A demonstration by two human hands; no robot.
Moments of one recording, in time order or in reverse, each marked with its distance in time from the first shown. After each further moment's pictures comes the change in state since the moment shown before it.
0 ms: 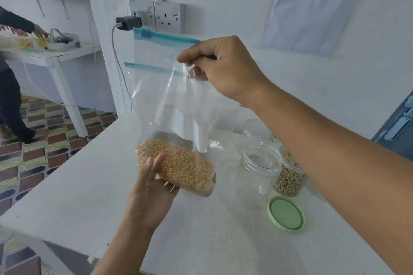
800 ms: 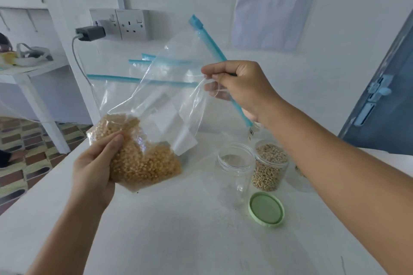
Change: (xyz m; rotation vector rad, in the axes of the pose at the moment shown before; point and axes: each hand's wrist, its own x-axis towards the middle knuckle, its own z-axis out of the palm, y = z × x) left_hand 0.025 0.063 0.043 0.465 0.154 0.452; right_hand -0.041 0.050 -0.076 0.287 0.171 0.307
